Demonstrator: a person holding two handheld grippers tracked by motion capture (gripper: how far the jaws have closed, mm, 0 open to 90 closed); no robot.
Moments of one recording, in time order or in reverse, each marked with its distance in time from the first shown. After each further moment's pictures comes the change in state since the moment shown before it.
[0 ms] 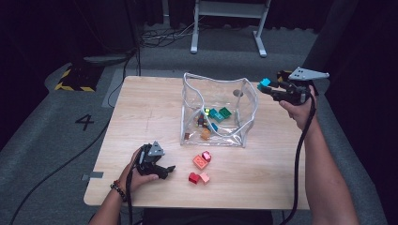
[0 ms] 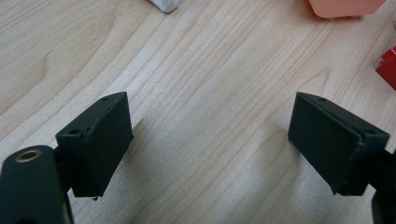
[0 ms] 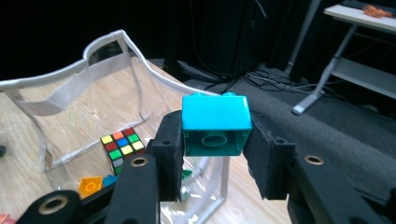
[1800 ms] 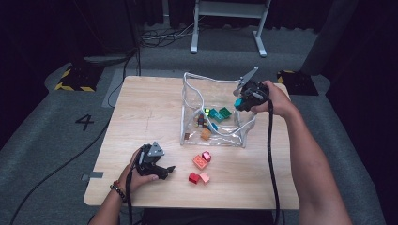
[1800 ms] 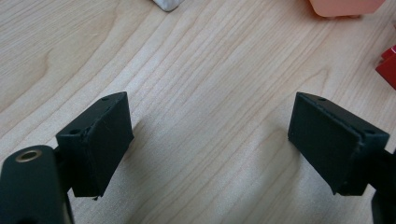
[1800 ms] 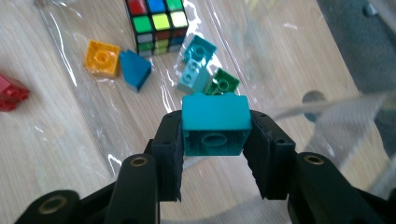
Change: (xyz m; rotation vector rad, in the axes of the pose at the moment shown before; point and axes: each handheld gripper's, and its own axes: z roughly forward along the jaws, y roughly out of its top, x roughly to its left) left arm -0.001 -0.001 -0.001 -0.001 -0.005 -0.011; right arm 0.045 0.017 0.104 0.678 0.166 -0.352
